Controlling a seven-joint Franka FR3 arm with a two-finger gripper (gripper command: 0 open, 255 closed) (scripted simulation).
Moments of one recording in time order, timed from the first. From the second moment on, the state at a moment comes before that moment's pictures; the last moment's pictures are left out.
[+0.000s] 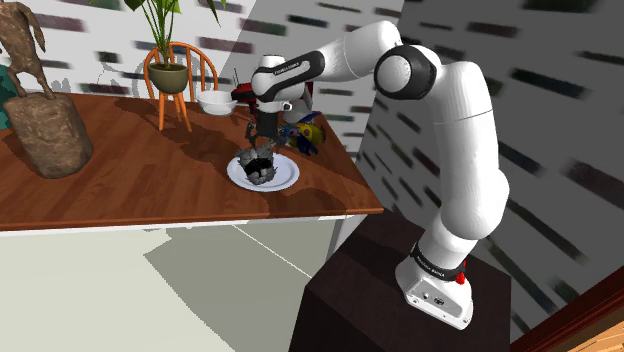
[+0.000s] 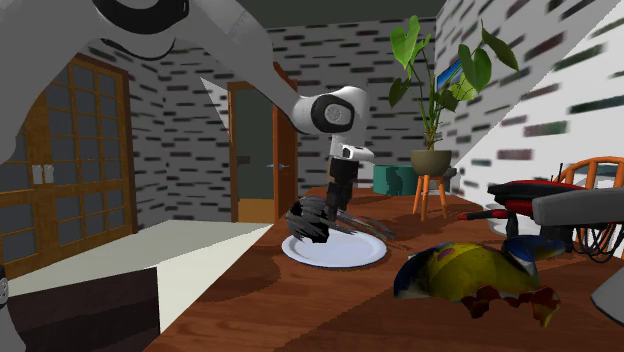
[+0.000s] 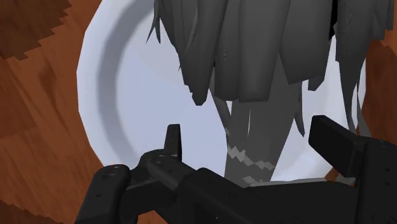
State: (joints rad) arm -0.08 0.61 0.04 -1.53 0.09 2.04 0.89
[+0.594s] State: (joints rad) arm -0.08 0.61 0.04 -1.53 0.09 2.05 0.89
